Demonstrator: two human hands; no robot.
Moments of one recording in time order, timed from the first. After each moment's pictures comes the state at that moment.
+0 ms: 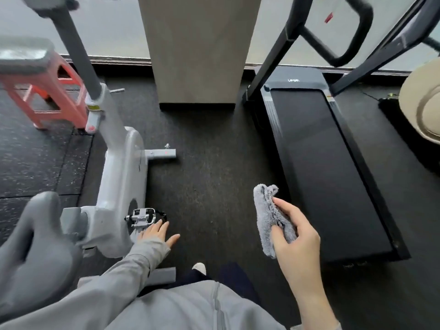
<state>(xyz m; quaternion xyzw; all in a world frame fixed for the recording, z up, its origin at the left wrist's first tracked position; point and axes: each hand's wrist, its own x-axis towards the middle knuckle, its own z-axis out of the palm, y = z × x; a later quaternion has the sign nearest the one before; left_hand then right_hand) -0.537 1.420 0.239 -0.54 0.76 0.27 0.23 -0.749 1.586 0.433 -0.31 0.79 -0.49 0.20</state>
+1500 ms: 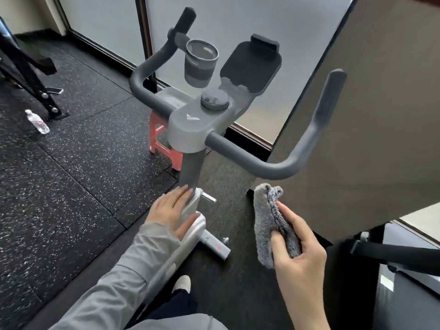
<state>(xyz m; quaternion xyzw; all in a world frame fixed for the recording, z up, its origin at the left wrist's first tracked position) -0.563 0.947 0.404 -0.69 0.69 0.12 -0.18 -0.792 0.981 0.480 -0.59 0.56 -0.50 0.31</state>
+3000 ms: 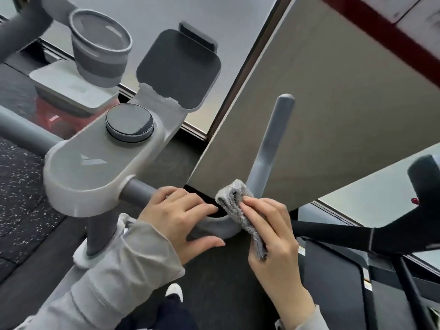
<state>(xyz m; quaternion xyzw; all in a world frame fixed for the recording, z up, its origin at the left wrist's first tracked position) -0.634 0.813 0.482 -0.45 0.84 0.12 -0.30 -0.831 0.846 0.490 -0.79 0.51 -0.33 -0.05</state>
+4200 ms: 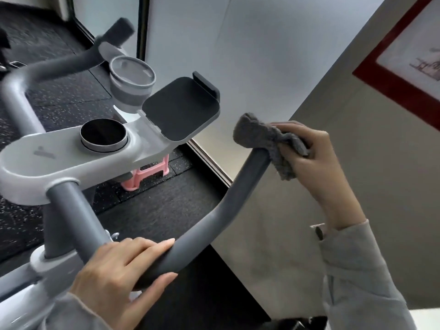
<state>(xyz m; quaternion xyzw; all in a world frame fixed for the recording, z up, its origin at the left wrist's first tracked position) -0.744 0.830 0.479 -0.65 0.66 0.01 -0.38 -0.921 0.608 0.618 -0.85 0.32 -0.34 0.24</state>
